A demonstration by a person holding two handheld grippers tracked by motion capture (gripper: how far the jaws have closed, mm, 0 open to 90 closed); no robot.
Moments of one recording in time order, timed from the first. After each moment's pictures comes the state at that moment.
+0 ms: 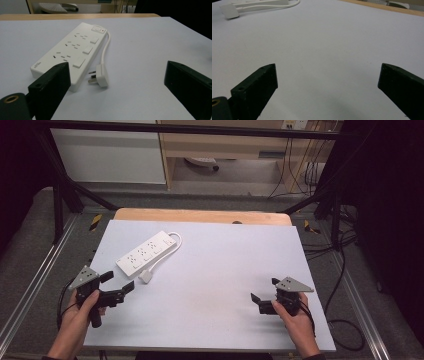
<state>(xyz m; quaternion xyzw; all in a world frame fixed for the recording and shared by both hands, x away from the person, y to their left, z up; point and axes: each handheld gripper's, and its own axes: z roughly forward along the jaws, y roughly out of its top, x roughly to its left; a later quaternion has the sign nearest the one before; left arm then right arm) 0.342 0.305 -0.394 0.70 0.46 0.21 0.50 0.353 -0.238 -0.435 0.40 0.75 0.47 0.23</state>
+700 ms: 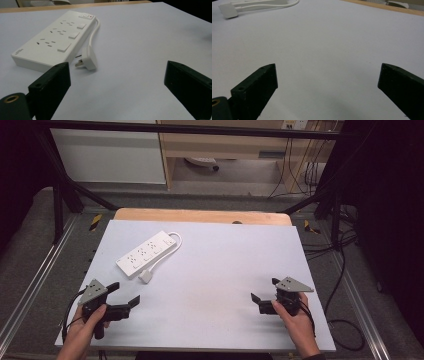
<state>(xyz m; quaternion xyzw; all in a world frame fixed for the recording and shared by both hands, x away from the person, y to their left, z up) 0.320 0.289 -0.416 0.74 0.42 0.21 0.49 0.353 -0.239 -0.435 0.41 0.75 0.46 0.23</state>
